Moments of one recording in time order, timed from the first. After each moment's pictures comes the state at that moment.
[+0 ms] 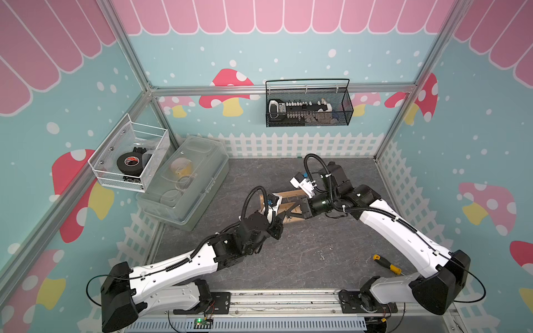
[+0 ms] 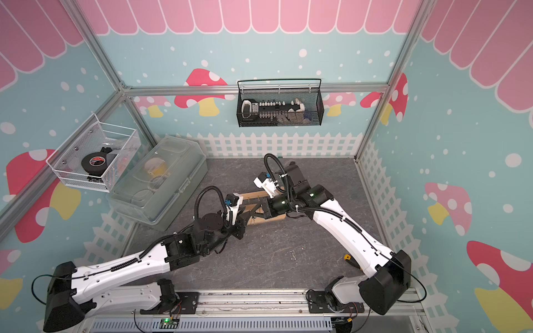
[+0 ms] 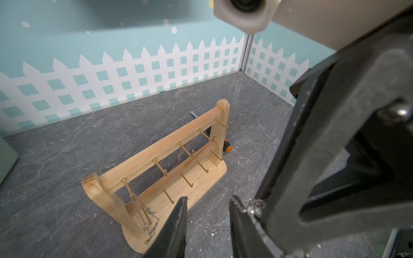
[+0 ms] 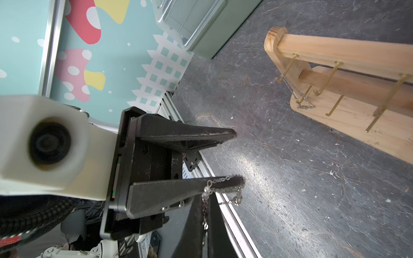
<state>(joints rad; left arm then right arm) -1.04 1.11 0.79 0.00 -0.41 -0.19 0.61 1.36 1.34 -0.78 -0.75 0.36</state>
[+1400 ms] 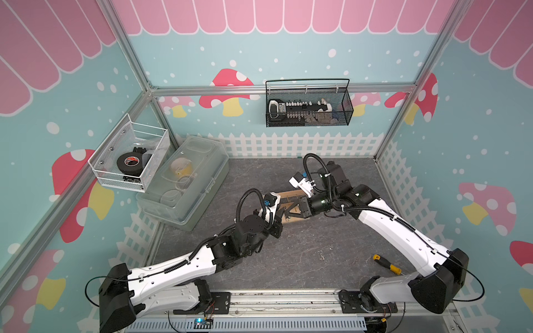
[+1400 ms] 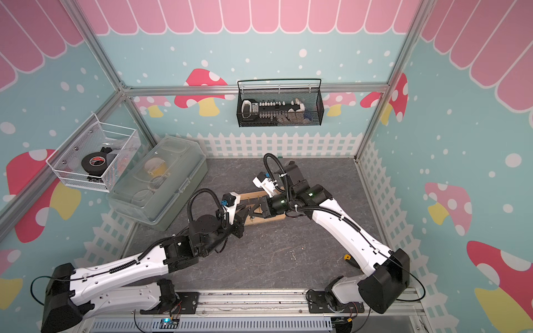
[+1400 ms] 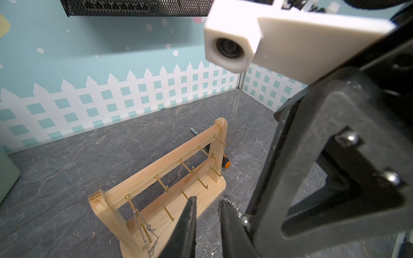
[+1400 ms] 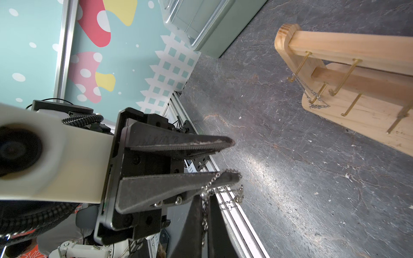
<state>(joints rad) -1.04 1.08 0.76 0.11 -0.41 -0.14 0.61 1.37 1.34 -0.76 -0.80 0.39</state>
